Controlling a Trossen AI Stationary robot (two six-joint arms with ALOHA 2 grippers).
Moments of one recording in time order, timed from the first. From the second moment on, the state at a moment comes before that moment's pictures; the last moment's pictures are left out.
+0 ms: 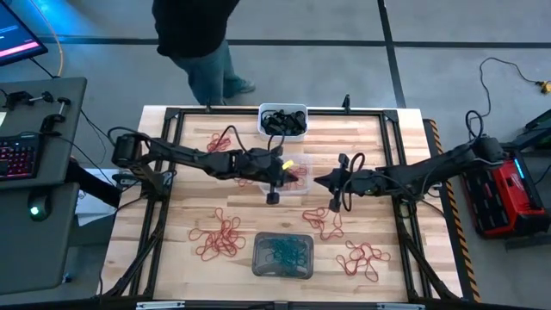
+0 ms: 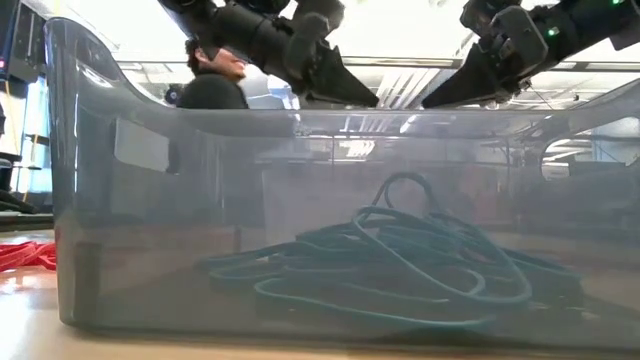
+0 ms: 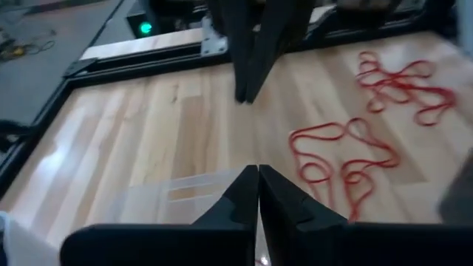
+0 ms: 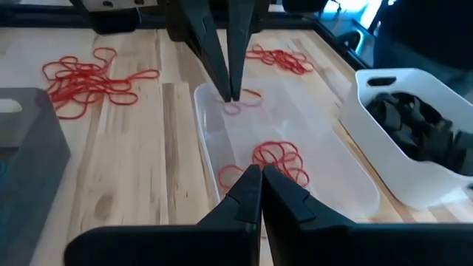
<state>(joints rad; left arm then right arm) 0.03 1.71 1.06 0.21 0.00 0.18 0.21 1.09 0.53 0.10 0.43 0.10</state>
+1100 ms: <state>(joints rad) 0.03 1.15 0.68 -0.14 -0.05 0.03 0.14 1.21 0.53 0.32 0.32 0.05</state>
